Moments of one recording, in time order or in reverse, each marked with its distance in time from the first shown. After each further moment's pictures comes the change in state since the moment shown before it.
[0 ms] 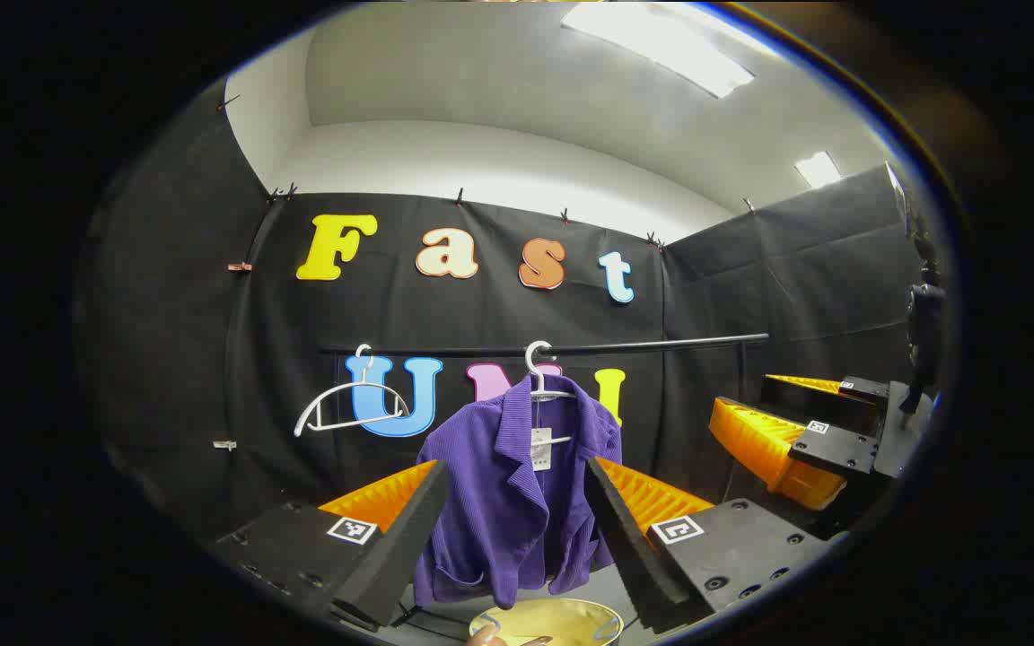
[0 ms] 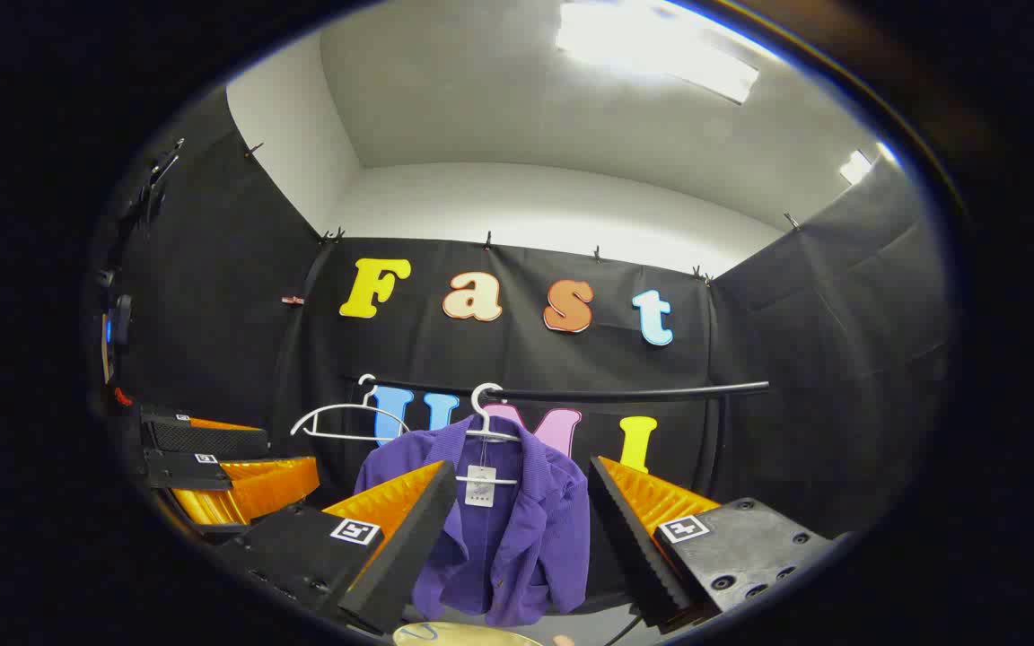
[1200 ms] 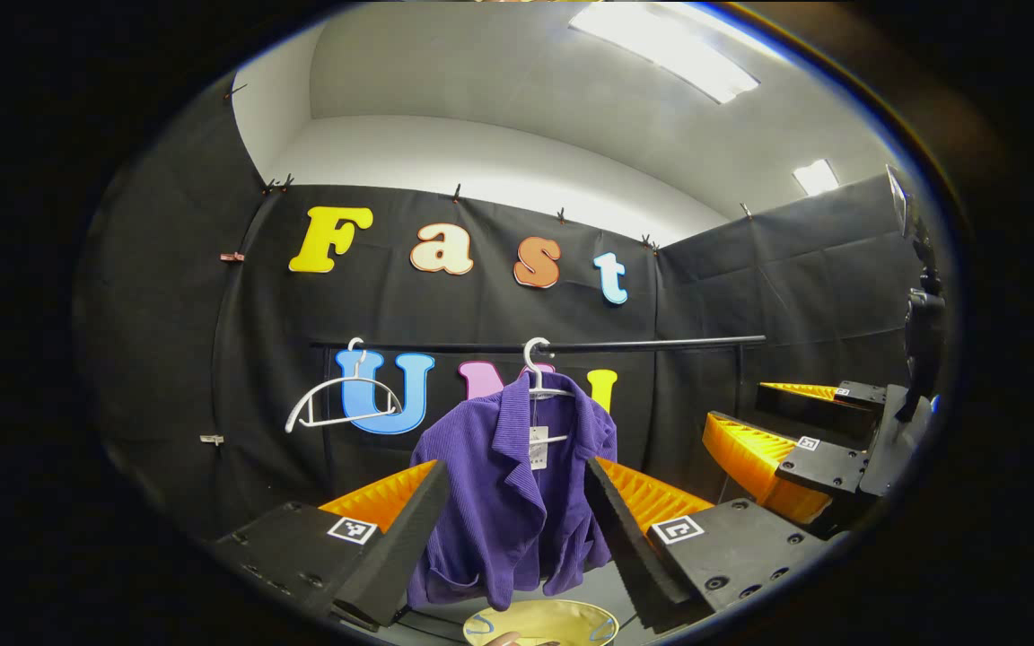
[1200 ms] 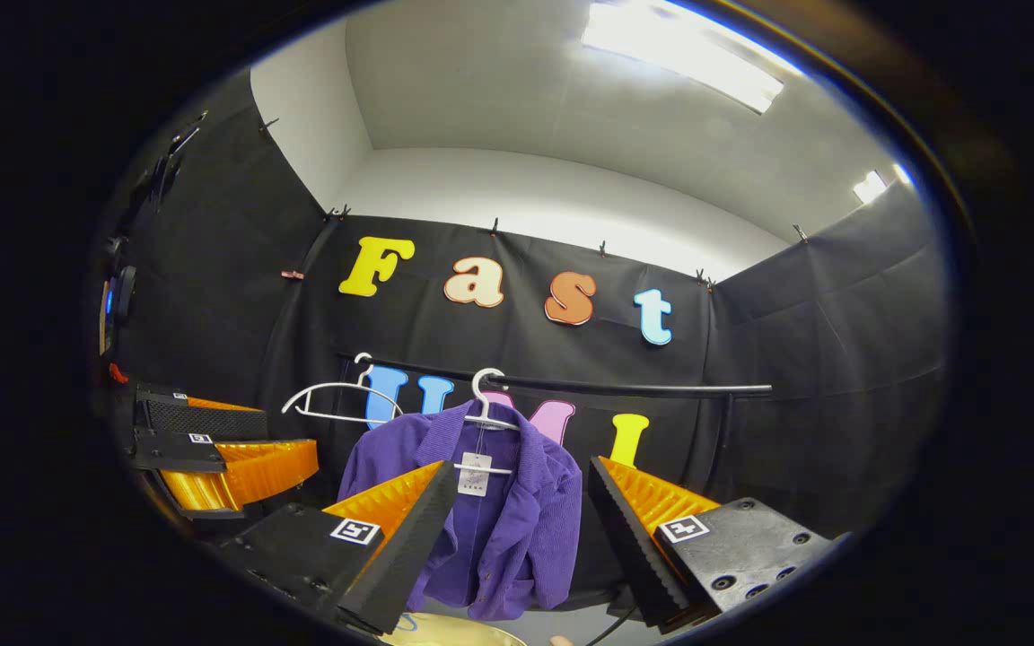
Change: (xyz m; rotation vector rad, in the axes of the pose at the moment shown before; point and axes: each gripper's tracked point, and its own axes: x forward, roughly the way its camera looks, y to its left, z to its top) left arm 0.005 0.016 -0.002 -0.032 -0.005 -0.049; right arm 0.000 0.018 -0.013 -0.074 0.042 -0.031
